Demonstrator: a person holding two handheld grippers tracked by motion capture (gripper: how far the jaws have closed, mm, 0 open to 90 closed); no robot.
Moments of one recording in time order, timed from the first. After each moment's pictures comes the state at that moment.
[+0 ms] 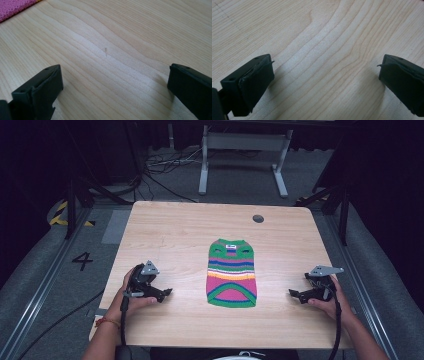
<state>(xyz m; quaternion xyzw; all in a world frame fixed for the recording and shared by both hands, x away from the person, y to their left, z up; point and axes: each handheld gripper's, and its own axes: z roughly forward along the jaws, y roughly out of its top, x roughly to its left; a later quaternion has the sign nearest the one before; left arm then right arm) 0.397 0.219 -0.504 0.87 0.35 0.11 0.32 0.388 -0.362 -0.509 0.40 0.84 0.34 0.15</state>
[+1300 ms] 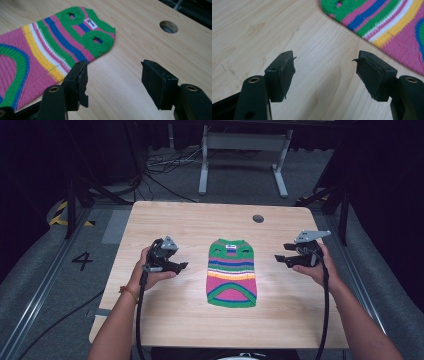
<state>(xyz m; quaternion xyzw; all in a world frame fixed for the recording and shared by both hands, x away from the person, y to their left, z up) 0.462 0.158 -0.448 0.88 0.32 0.13 0.33 0.458 -0.299 -0.419 0.33 0.85 0.37 0.17</state>
